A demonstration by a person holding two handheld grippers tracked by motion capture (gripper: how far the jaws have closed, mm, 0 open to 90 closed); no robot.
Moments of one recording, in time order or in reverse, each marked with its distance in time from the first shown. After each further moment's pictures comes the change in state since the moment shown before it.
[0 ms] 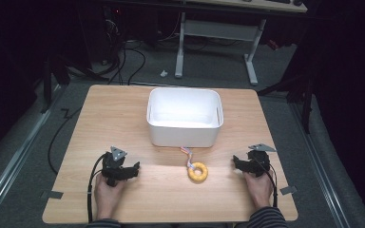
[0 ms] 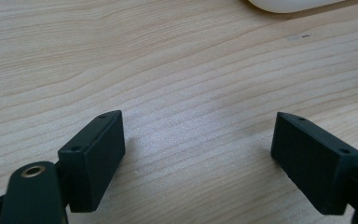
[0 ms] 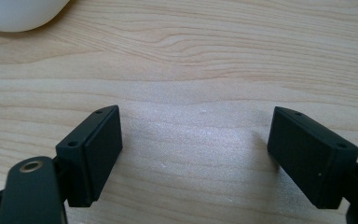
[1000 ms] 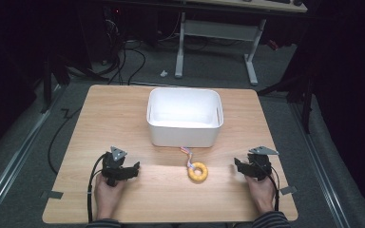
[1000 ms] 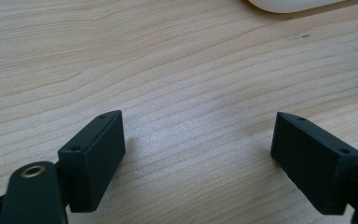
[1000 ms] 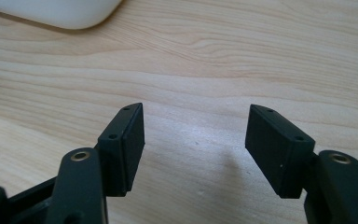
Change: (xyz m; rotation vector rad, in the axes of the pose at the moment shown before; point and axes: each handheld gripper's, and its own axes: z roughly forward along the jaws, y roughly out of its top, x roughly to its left) left arm 0.000 0.000 0.000 0.000 0.000 0.000; right arm 0.010 -0.001 -0.026 -0.014 0.057 -0.057
